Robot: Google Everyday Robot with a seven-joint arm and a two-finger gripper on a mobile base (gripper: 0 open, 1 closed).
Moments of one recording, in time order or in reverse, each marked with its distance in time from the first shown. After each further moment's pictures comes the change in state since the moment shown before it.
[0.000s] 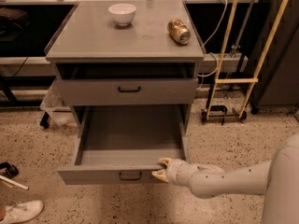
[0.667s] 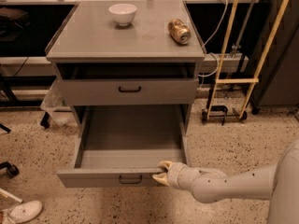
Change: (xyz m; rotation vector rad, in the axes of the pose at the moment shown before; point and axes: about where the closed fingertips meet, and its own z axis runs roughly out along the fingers) arm 0.003 0.011 -0.007 -0.012 -0.004 -0.002
